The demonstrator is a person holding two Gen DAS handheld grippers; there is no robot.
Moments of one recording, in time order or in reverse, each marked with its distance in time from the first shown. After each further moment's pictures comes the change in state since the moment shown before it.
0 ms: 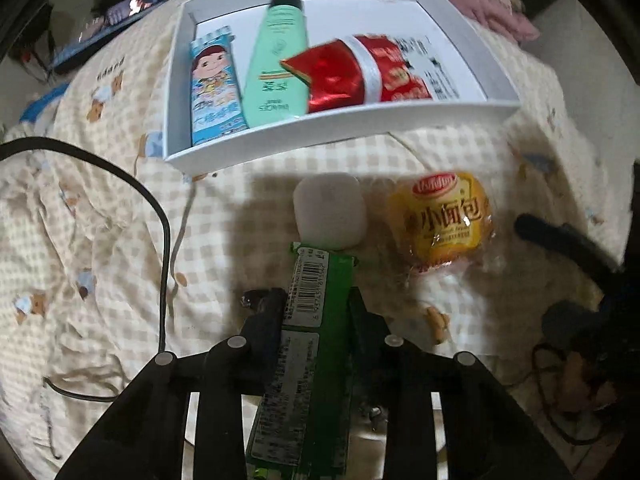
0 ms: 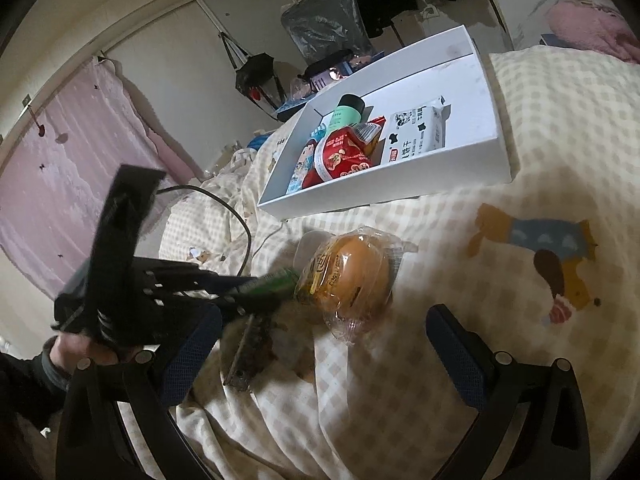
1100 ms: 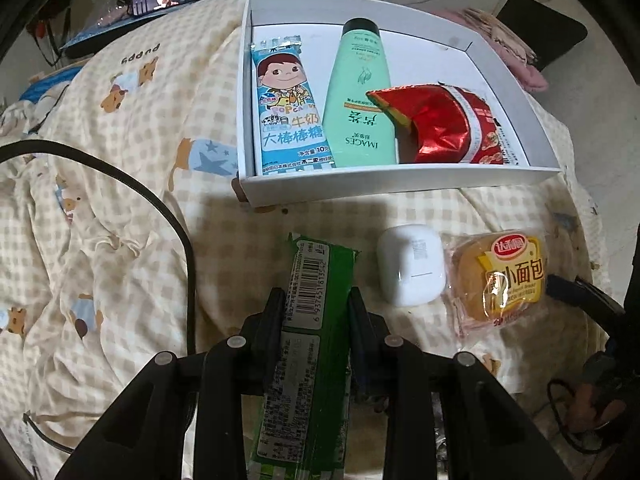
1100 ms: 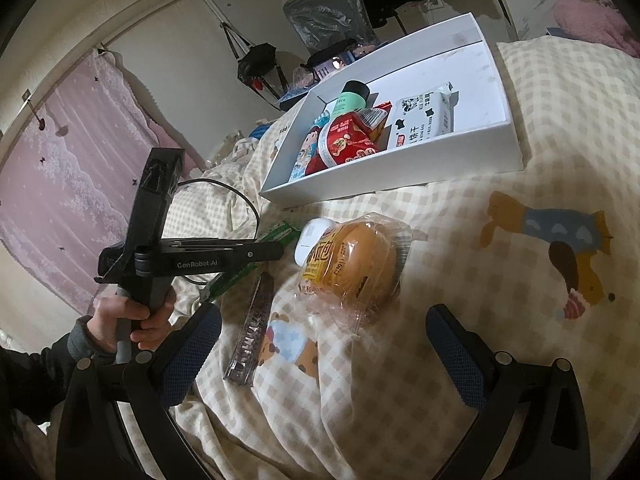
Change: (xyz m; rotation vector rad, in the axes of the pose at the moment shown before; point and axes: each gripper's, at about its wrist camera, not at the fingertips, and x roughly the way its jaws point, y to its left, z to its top) left arm 0.020 0.049 0.016 -0.067 -0.125 -0.064; right arm 0.005 -0.001 -0.003 -0.007 0.038 0.008
